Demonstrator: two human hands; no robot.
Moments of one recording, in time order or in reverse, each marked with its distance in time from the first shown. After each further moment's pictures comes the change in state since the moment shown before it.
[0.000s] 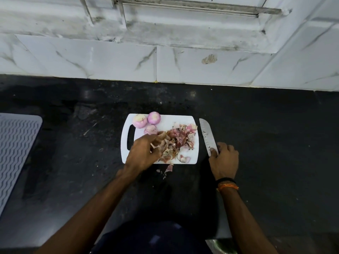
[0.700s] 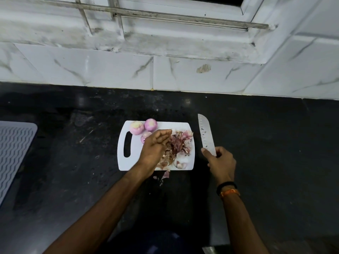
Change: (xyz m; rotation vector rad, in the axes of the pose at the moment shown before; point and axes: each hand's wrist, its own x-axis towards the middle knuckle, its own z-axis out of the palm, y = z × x) left_hand 0.024 0.040 0.022 -0.963 -0.008 -0.318; right_hand -0.006 -0.021 -0.034 0.597 -0.126 0.221
